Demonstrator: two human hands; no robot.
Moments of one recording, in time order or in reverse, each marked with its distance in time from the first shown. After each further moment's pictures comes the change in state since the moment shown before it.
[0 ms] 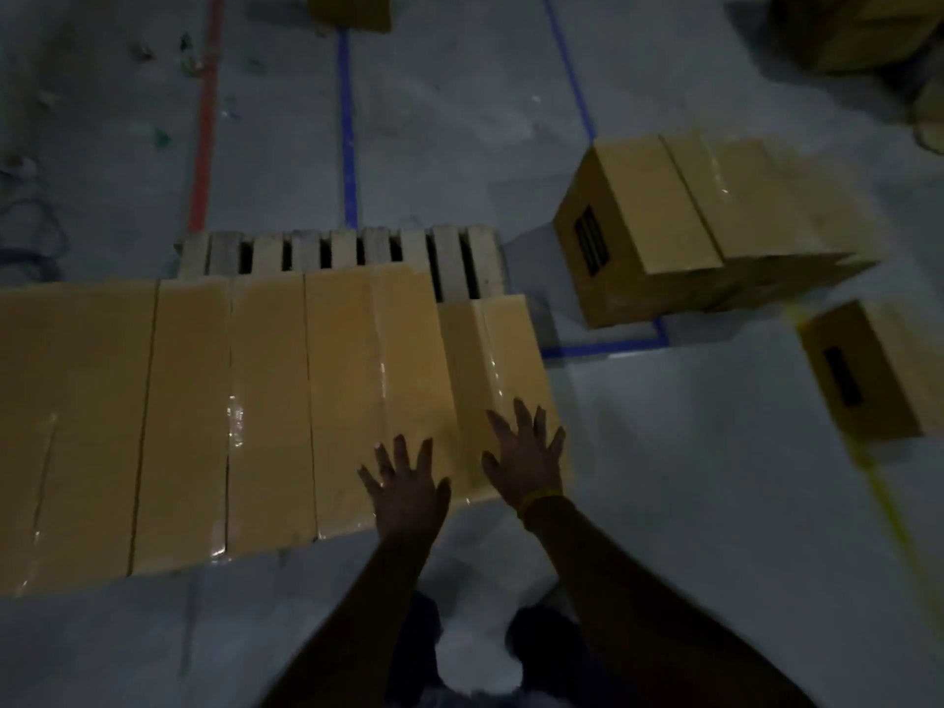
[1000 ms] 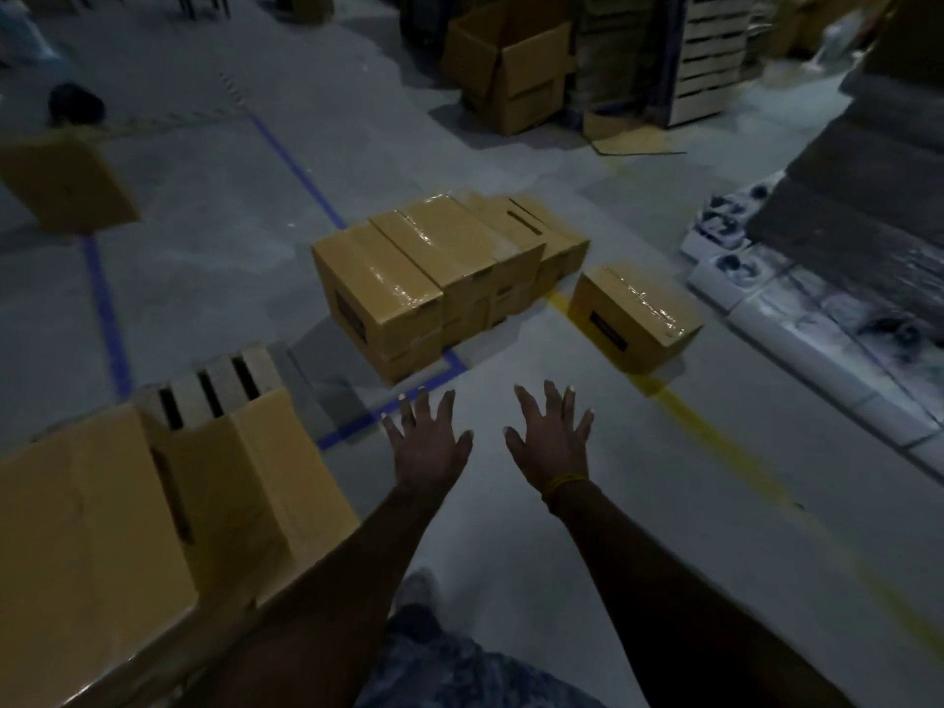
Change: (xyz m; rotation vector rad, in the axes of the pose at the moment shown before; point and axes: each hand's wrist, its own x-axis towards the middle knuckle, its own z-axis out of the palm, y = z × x) left_hand -0.175 0.519 0.058 0.107 0.215 0.568; right_hand -0.248 0.502 -0.106 0.239 0.442 0.436
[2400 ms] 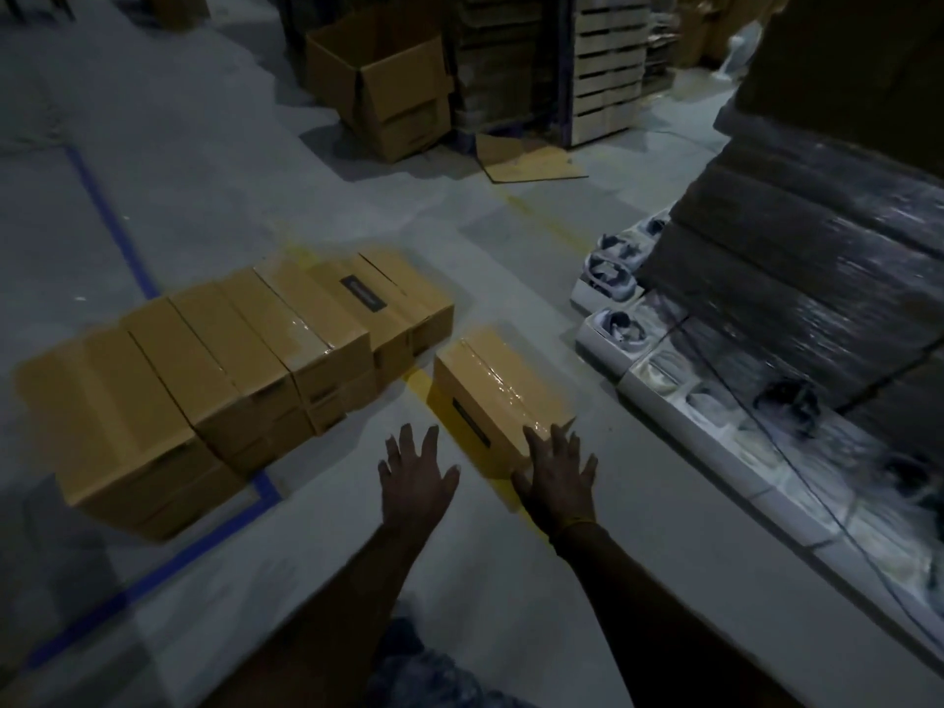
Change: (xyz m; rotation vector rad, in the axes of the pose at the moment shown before) left_hand 0.469 0.570 0.149 -0.135 -0.091 0.052; right_hand 0.490 0.547 -0.175 0.065 -0.086 0.160
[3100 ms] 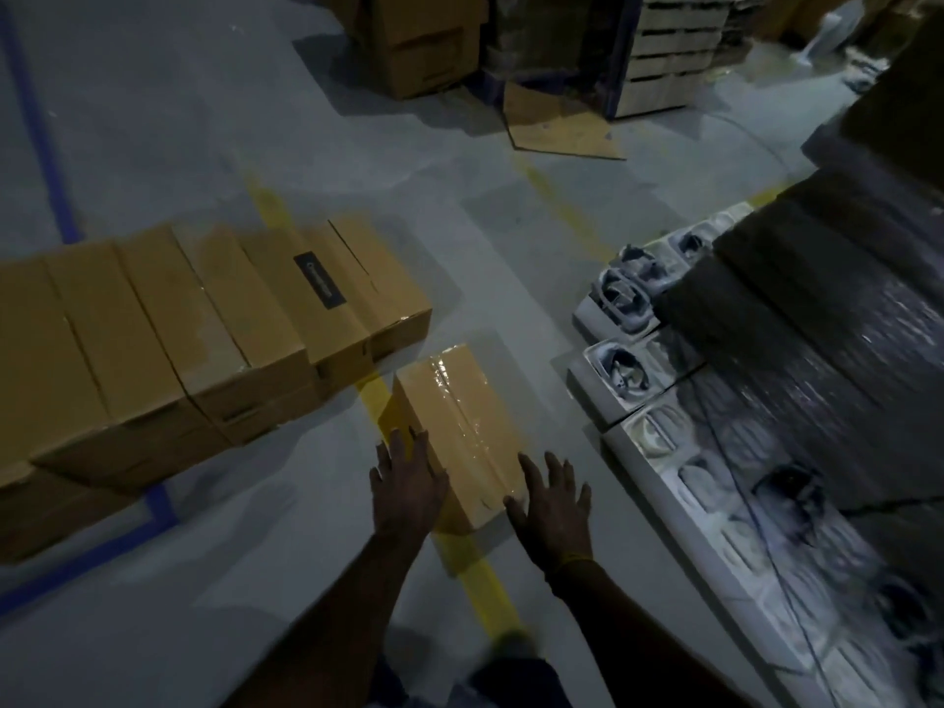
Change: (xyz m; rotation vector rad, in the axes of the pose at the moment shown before) left_hand 0.318 0.109 0.077 -0.004 -0.074 -0.190; right_hand 0.327 0.082 -0.038 -0.144 -0.160 -0.060
